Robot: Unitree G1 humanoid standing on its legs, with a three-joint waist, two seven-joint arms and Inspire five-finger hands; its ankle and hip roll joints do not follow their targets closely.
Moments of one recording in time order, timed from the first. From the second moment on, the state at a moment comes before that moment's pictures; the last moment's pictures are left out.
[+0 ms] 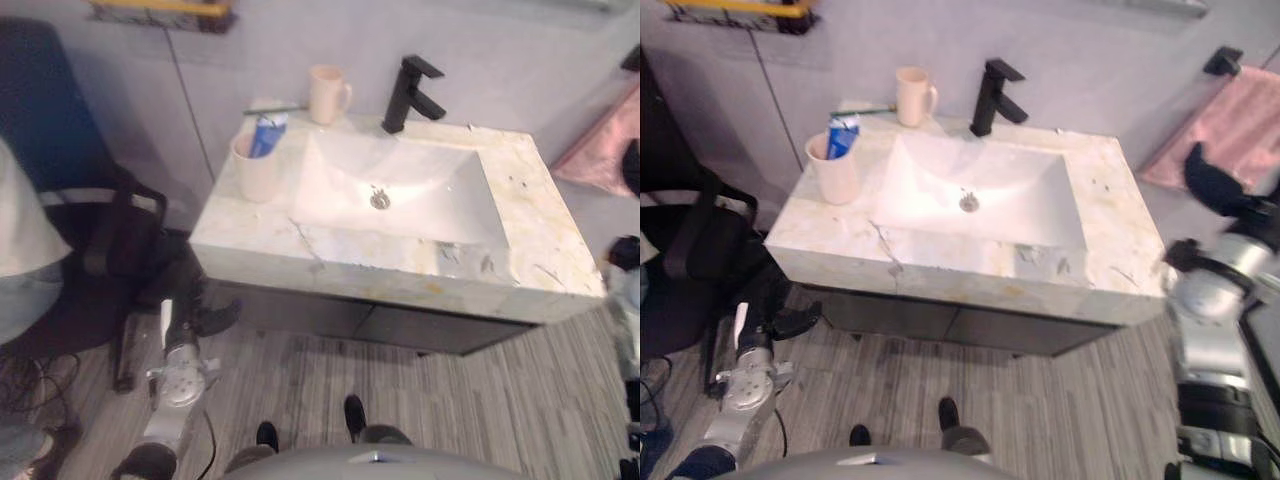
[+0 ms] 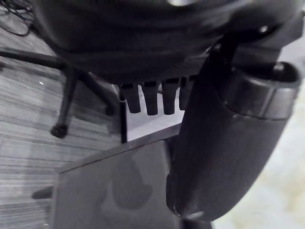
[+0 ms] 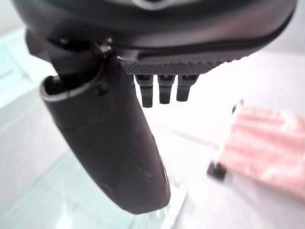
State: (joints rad) left arm 0.10 0.39 -0.18 0.58 -0.27 -0.29 0.47; right arm -0.08 -0.73 -0.36 0.09 0.27 -0.22 -0.67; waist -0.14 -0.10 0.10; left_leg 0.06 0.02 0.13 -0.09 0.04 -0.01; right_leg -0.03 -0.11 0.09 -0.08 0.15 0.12
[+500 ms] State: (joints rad) left arm 0.06 0.28 -0.02 0.97 -0.32 -0.35 0.48; right arm -0.05 -0.69 -0.54 0.71 0.71 -0.32 -0.77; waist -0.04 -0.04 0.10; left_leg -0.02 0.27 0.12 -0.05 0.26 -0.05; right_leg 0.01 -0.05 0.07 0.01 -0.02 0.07
